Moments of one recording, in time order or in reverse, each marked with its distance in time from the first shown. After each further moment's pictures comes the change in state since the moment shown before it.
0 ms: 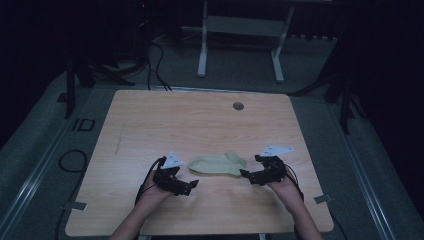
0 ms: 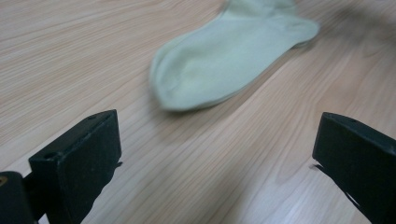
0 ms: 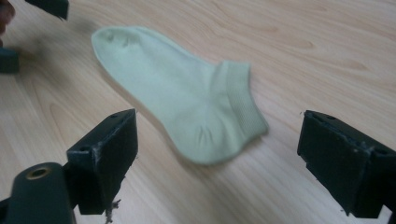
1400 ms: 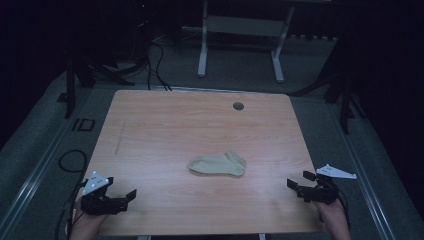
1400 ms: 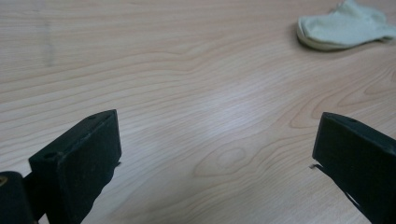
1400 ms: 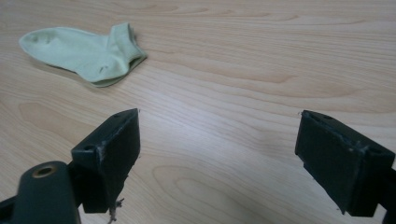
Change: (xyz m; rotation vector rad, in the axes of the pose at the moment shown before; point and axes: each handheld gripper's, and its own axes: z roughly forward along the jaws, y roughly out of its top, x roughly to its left) left arm 0.057 -0.101 -0.140 -0.134 0.248 -0.221; right arm -0.053 -0.091 -0.103 -0.116 -0.184 0.250
